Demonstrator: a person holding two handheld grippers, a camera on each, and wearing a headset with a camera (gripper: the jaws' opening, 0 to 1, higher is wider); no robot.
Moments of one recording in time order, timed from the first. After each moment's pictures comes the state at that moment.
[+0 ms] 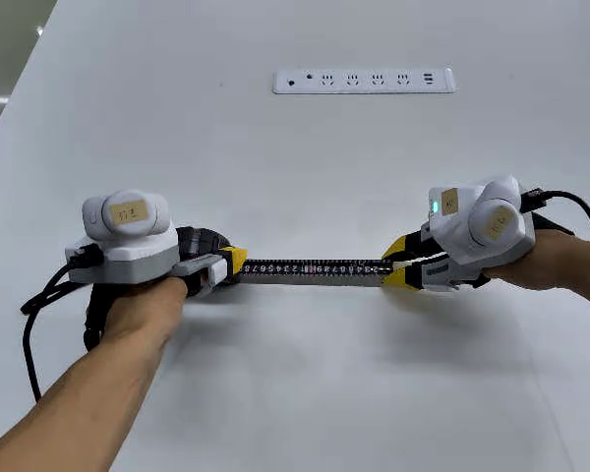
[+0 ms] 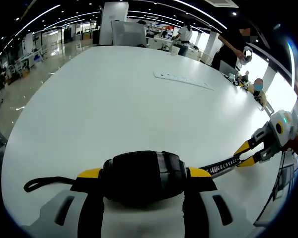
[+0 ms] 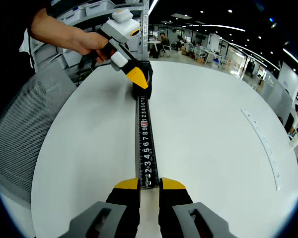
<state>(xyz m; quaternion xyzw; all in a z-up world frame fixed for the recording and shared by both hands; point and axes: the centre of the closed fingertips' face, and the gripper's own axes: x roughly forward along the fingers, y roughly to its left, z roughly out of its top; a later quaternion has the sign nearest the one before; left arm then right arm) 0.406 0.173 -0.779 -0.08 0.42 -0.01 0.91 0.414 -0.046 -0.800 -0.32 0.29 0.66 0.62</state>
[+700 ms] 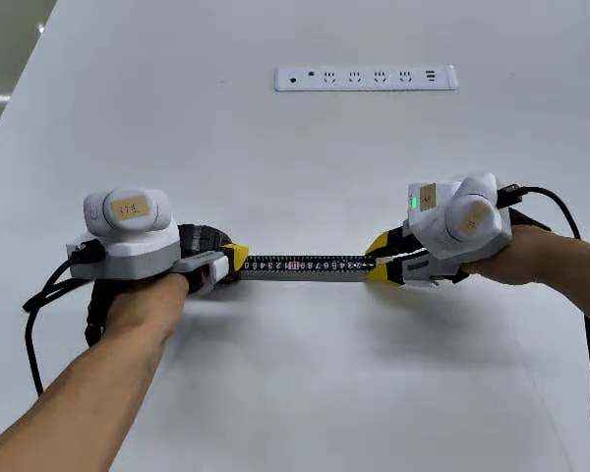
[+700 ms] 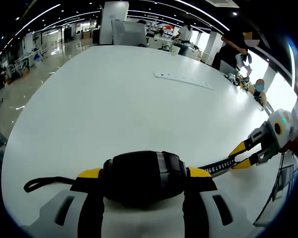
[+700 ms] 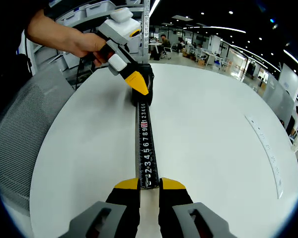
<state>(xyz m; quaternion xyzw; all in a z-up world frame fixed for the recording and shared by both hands) 0.407 0.174 -0.779 -0.08 0.42 -0.01 0.90 0.415 -0.021 -0.802 -0.32 0.28 0.66 0.62</state>
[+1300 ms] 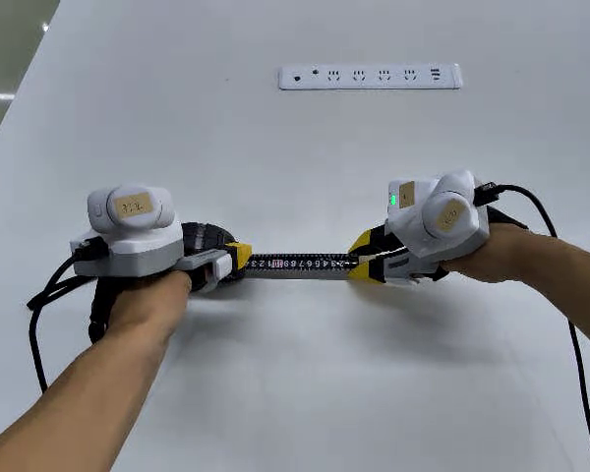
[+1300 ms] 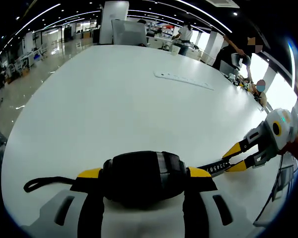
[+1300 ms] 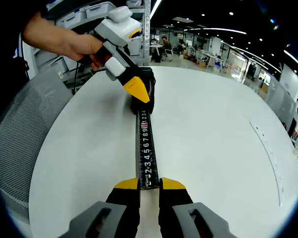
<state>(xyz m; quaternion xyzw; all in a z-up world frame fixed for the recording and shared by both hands) 0.407 0.174 -0.779 -0.08 0.42 -0.01 0.90 0.410 0.005 -0.802 -0.31 0.28 0.67 0.62</state>
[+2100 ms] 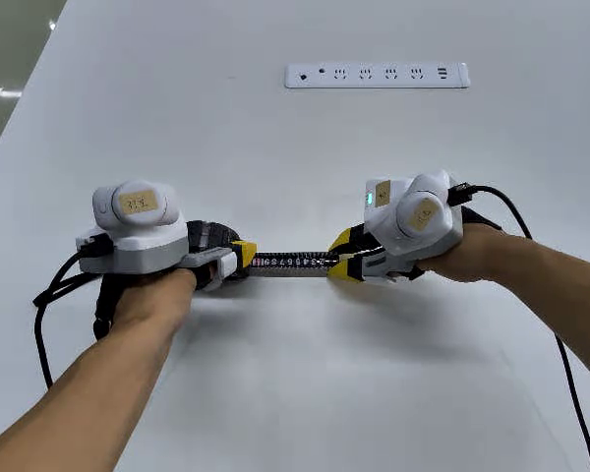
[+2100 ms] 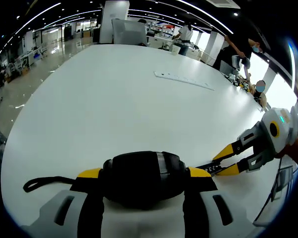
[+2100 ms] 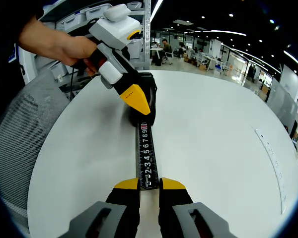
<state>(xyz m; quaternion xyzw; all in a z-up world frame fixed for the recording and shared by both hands) 0.407 0.175 -0.779 -0.09 0.42 -0.01 0.90 0.411 0.037 -0.804 -0.30 0.27 0.67 0.62</state>
